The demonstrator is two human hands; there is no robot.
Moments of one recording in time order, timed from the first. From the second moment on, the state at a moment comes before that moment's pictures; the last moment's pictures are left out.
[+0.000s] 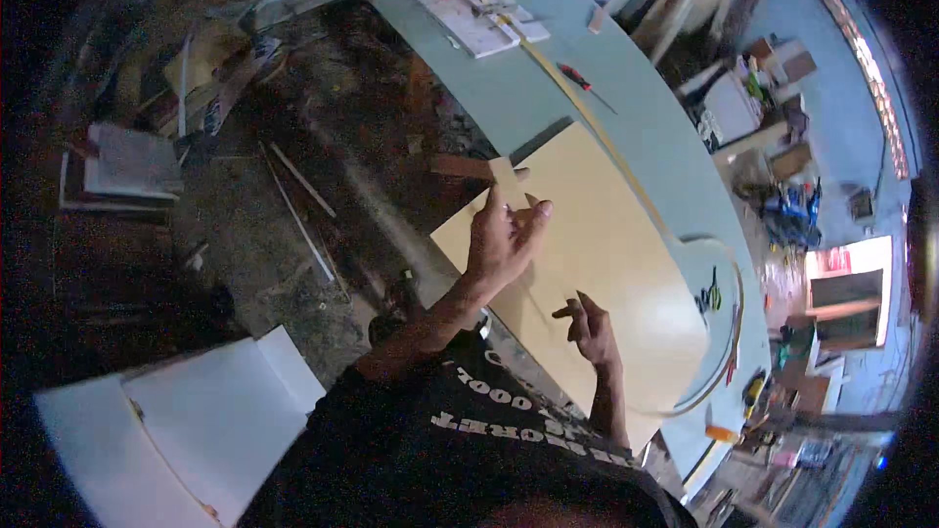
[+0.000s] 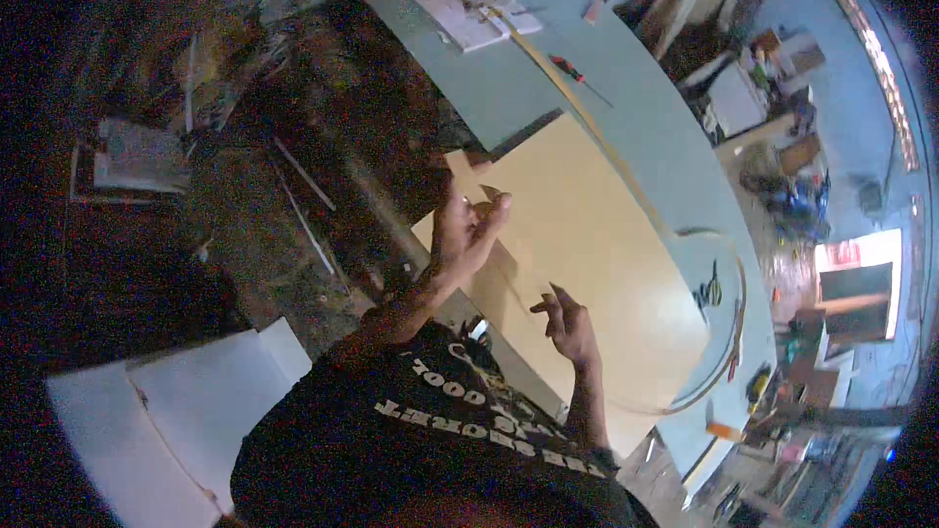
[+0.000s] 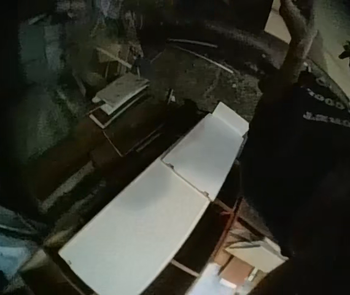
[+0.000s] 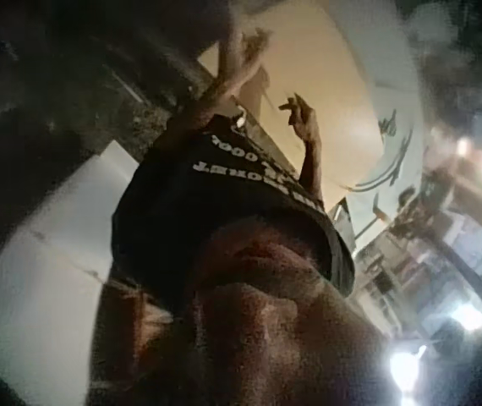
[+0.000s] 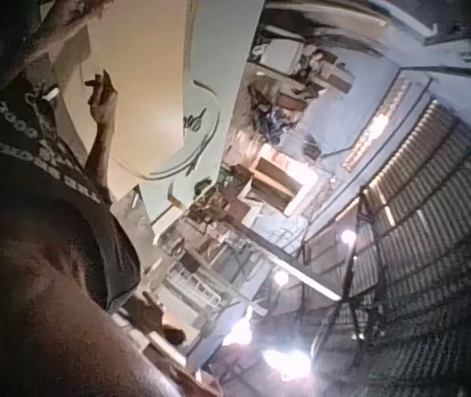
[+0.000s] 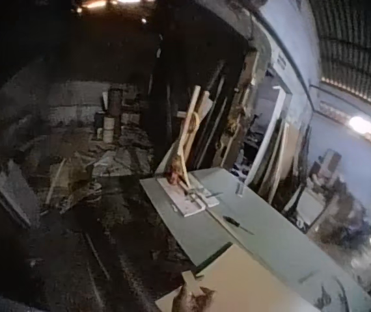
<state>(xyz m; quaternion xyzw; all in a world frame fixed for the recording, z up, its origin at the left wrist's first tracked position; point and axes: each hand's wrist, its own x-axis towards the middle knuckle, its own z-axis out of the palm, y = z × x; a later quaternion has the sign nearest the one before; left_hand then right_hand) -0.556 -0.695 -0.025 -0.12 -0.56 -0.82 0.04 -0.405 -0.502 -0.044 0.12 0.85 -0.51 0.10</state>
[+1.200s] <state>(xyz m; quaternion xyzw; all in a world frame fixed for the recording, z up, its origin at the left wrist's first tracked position) -0.567 -0.610 -0.030 0.07 -0.64 -0.75 0.11 -0.261 0.012 -0.204 0.49 0.79 -0.23 -0.27</state>
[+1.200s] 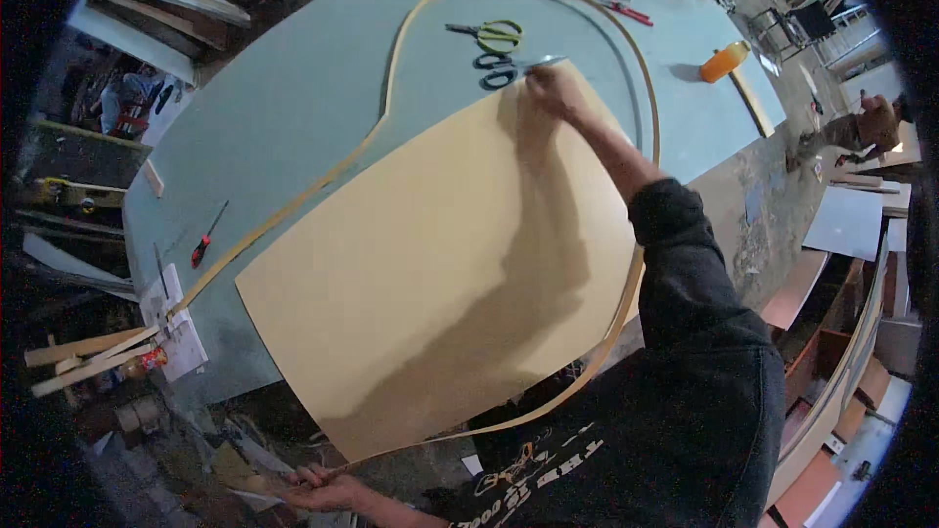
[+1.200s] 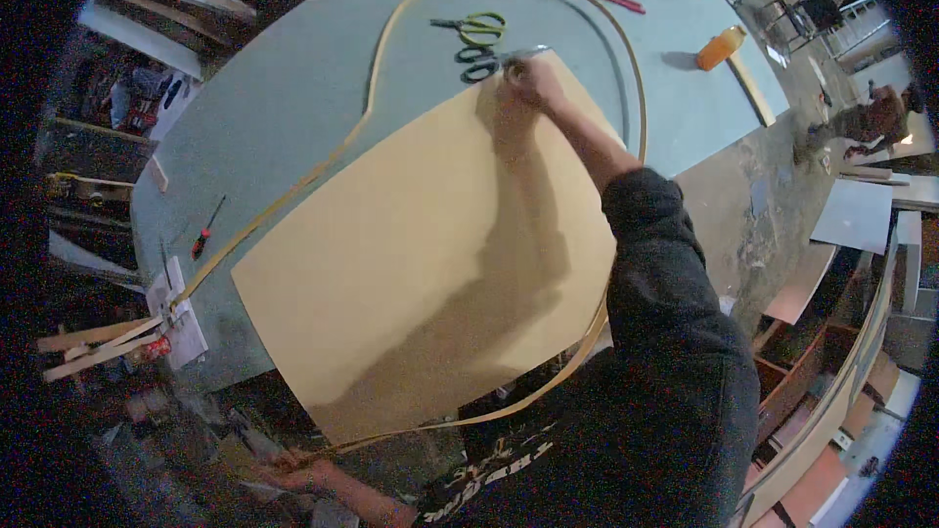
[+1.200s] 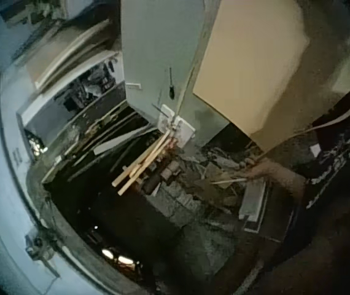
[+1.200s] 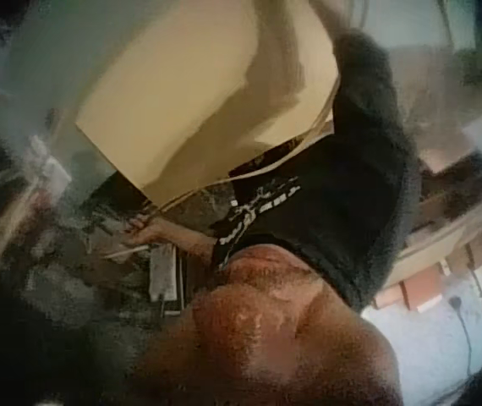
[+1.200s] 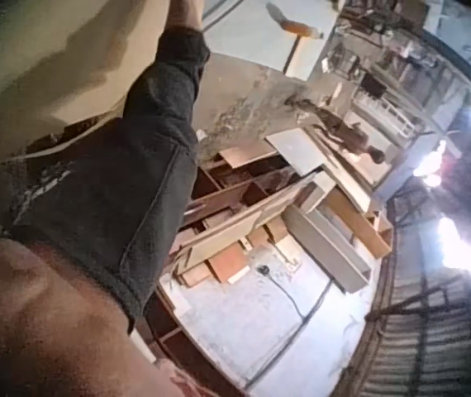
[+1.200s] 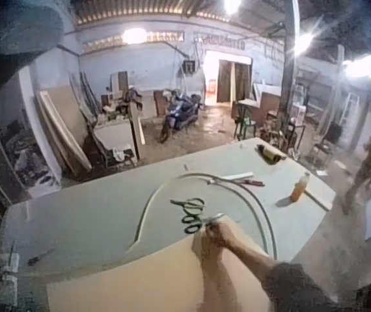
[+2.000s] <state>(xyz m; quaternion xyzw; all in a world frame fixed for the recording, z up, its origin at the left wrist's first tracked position) -0.464 -0.580 0.071 -0.18 -0.72 -0.65 -0.16 -0.404 0.038 -0.224 0.39 0.90 -0.17 -0.10</state>
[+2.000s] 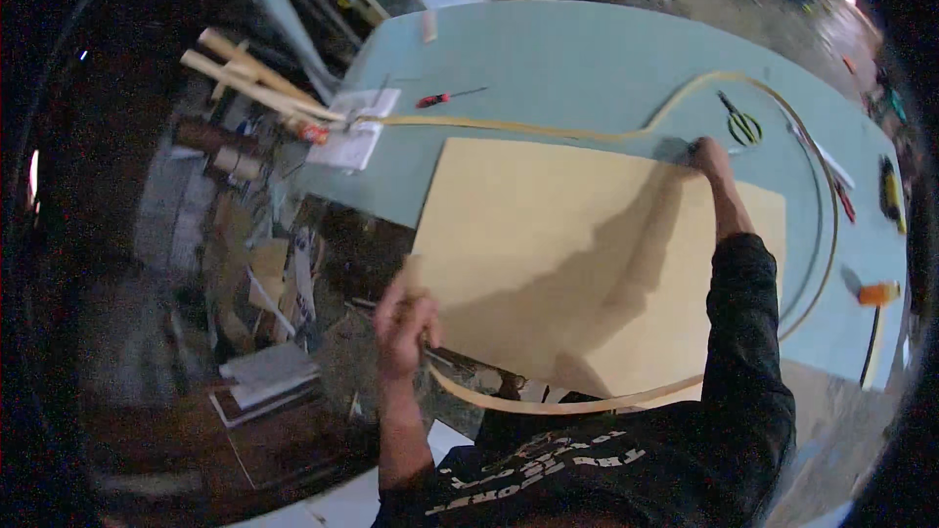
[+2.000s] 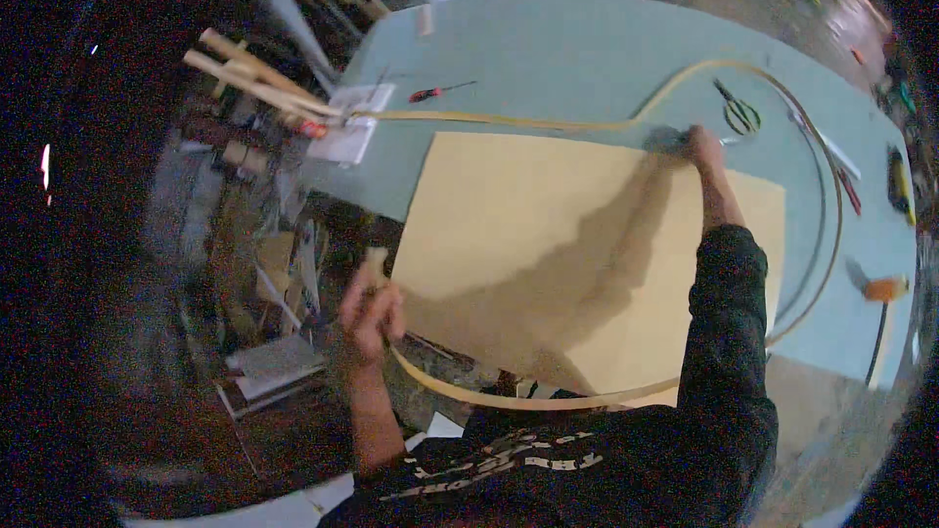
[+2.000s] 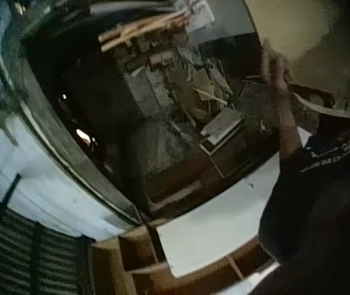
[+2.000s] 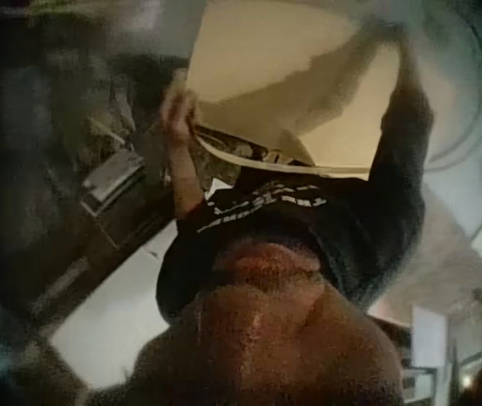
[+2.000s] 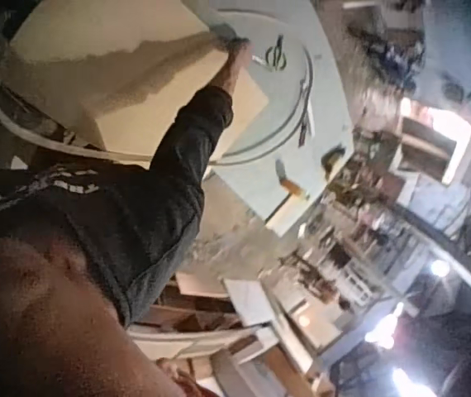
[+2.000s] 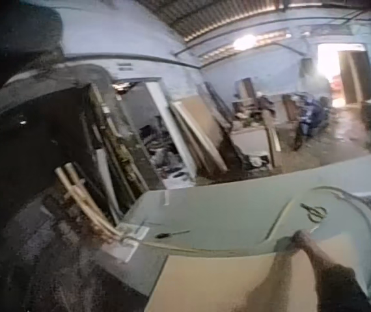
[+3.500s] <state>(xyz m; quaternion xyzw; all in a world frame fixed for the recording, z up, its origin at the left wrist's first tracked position) -0.465 -0.678 0.029 -0.25 -0.64 -0.67 -0.29 -0.262 -0.186 -0.047 0.17 0.71 -0.67 -0.15</state>
